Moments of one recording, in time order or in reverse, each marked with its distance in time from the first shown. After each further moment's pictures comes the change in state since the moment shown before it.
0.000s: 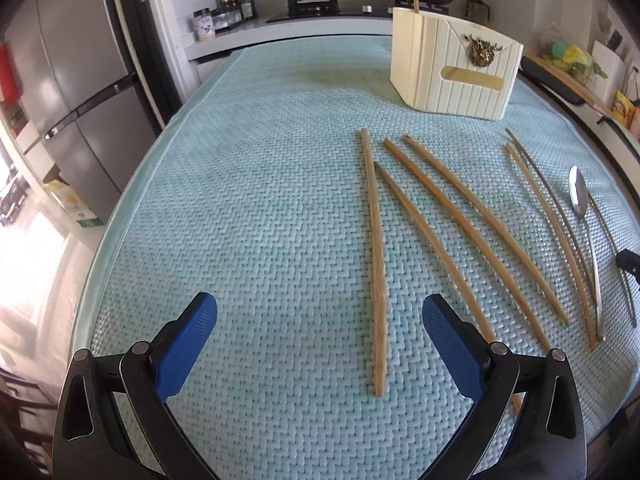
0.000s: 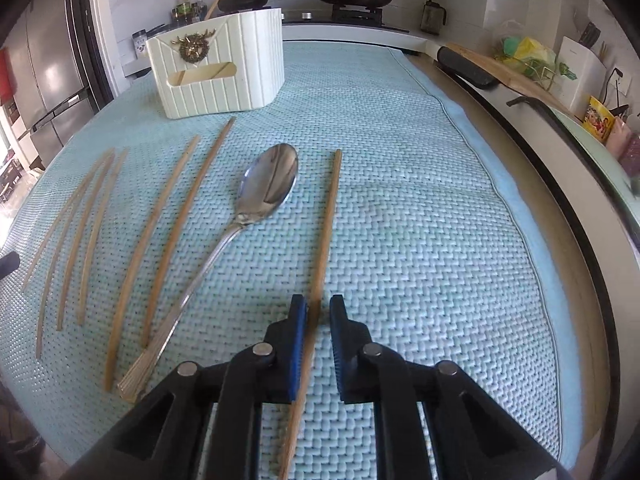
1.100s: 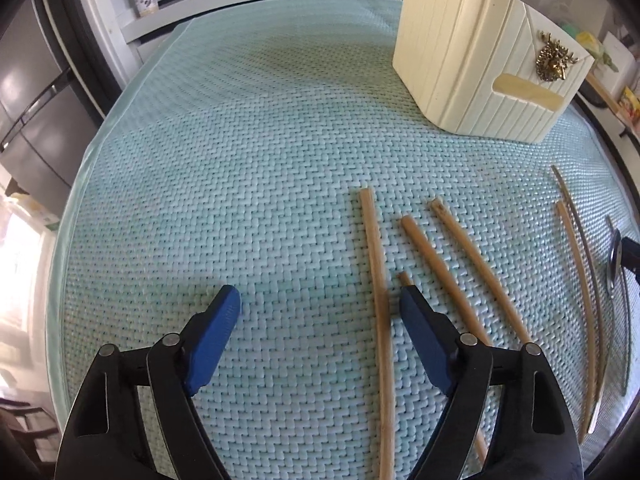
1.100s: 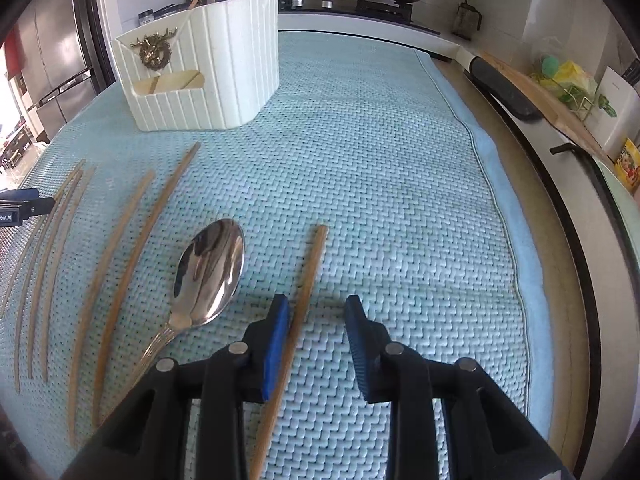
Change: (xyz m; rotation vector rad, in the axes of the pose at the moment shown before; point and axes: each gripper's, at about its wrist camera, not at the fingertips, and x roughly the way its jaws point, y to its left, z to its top) left arm 0.104 0.005 0.114 0.046 0.166 -0.102; right arm 0.064 -0.022 0.089 -0.128 0.052 0.051
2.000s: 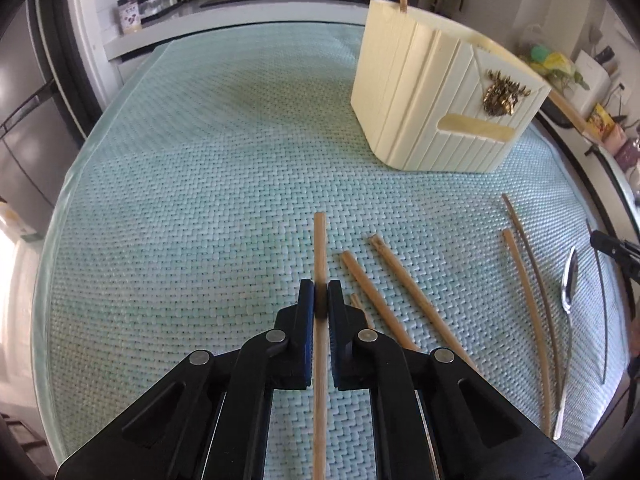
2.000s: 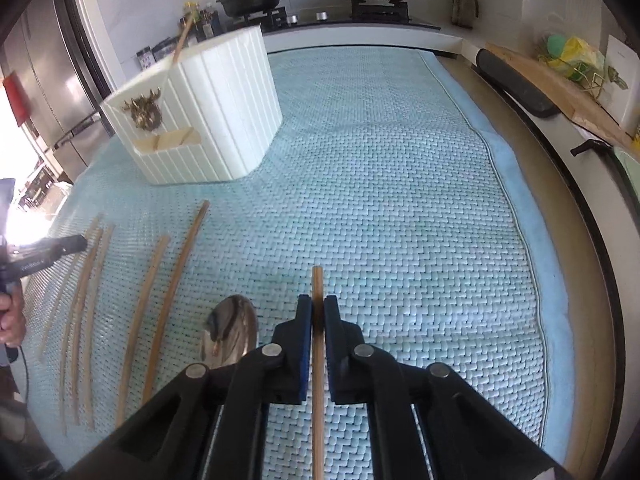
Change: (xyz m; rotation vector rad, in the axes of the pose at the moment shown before) left arm -0.039 -0.013 -0.001 -0.013 -0.102 -0.118; right arm -0.010 -0.028 0.031 0.135 -0.073 0.161
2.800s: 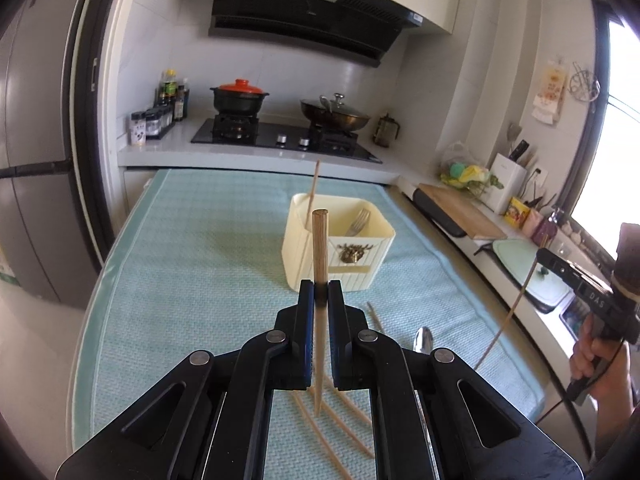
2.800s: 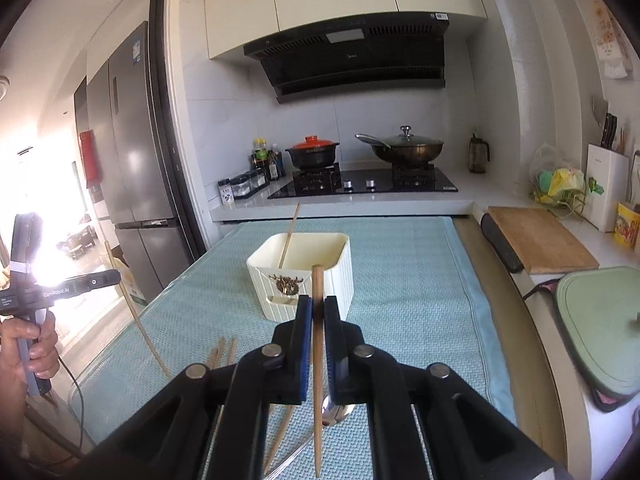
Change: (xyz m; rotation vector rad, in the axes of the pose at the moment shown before) left arm -0.203 -0.021 -0.016 -0.014 -0.431 -0.181; right arm -0.200 0.071 -0.005 -0.110 -0.513 0.084
